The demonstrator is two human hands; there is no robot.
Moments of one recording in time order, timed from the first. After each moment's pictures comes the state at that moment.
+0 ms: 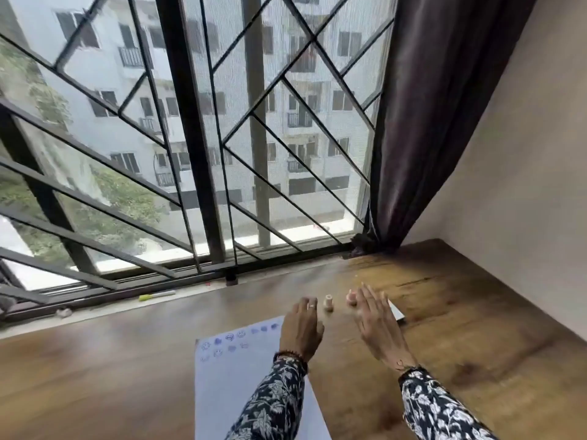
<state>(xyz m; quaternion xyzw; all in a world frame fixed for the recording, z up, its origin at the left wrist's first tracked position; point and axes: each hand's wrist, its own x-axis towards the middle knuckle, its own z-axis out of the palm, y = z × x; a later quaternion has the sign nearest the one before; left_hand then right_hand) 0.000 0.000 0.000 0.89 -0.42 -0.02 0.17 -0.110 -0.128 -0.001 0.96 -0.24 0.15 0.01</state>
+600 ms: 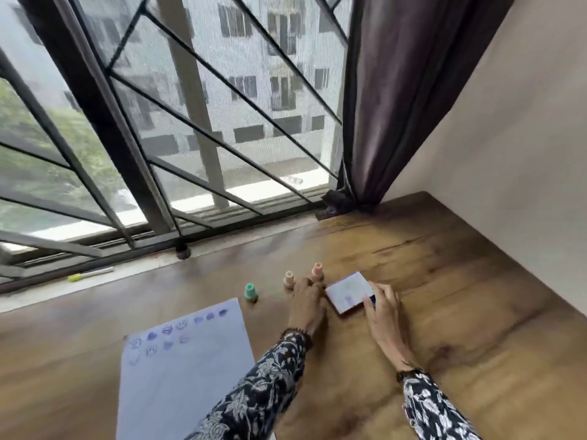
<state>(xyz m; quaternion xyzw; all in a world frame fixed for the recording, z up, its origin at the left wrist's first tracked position) -0.007 -0.123 -0.048 0.86 -0.38 -0.17 0.29 -0.129 -0.224 -0.056 0.84 -0.44 0.19 -0.24</state>
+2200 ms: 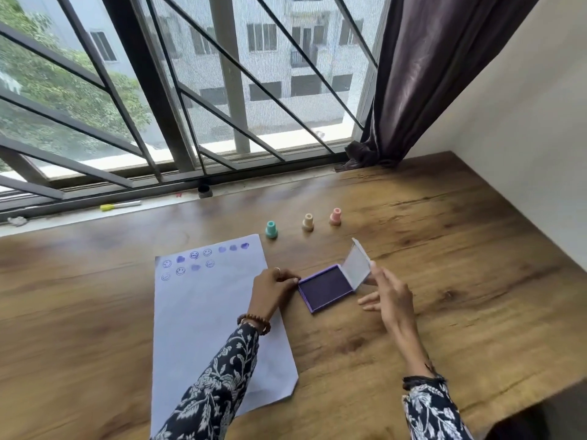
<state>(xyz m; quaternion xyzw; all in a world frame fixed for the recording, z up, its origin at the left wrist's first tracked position) -0.027 0.014 -0.050 0.83 -0.22 -0.24 0.46 -0.177 -0.131 -0.032 0.68 -0.44 0.21 -0.55</state>
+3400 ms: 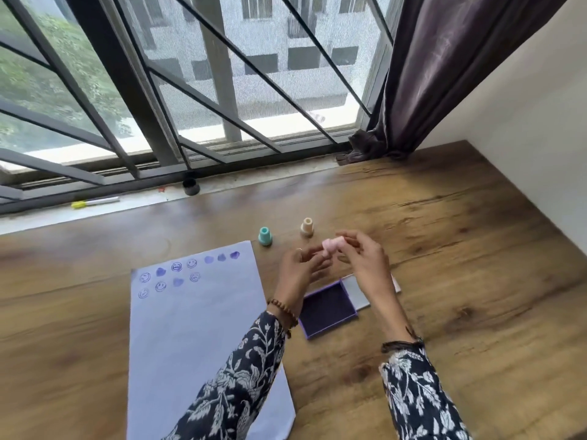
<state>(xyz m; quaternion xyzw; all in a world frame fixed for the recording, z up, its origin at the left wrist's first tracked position) -0.017 -0.062 -0.038 0.59 -0.09 -0.41 0.69 -0.089 -0.165 -0.030 0.72 -0.33 0.21 -0.57</state>
